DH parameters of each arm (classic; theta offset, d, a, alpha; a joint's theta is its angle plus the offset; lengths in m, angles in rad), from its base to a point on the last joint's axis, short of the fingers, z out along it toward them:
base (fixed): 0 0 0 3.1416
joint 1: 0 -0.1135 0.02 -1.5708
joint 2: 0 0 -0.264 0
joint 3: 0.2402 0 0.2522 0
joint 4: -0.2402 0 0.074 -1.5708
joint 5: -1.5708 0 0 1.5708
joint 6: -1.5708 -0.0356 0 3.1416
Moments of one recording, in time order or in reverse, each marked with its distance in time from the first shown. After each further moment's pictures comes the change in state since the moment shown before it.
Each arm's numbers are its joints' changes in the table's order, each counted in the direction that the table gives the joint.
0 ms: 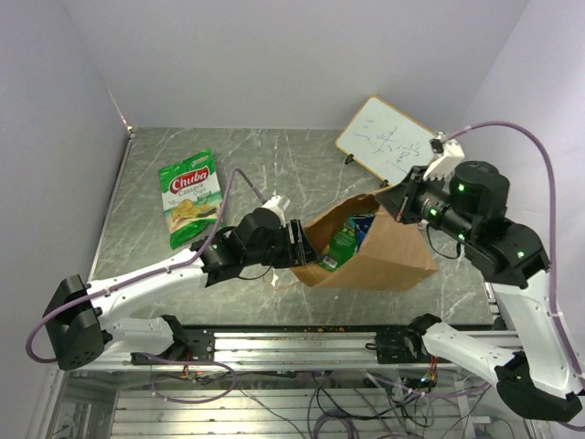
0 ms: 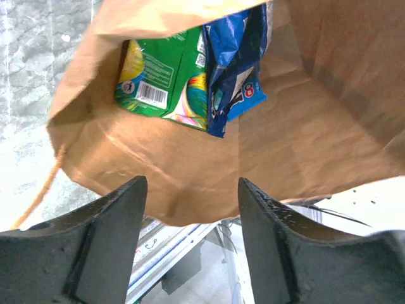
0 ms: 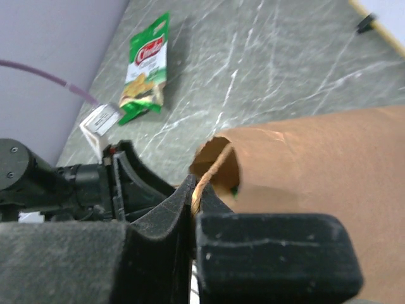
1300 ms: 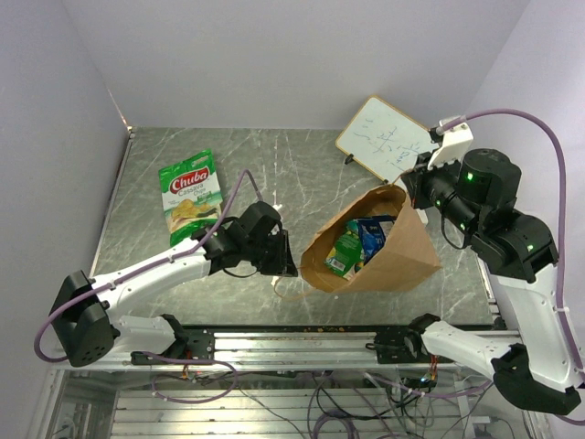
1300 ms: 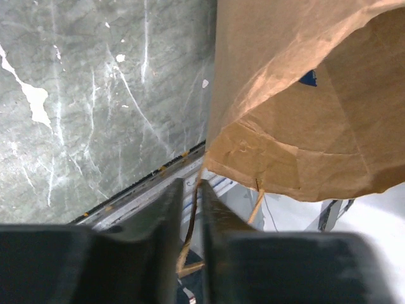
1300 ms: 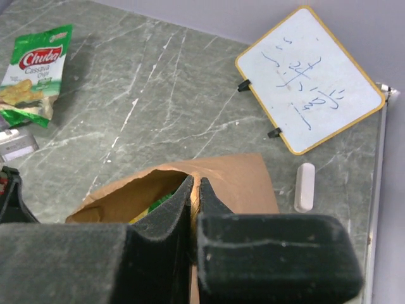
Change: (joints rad) left arm -0.083 -0.048 0.072 -0.311 -0.176 -0.111; right arm 0.000 -0.062 0.158 -0.050 -0.253 0.411
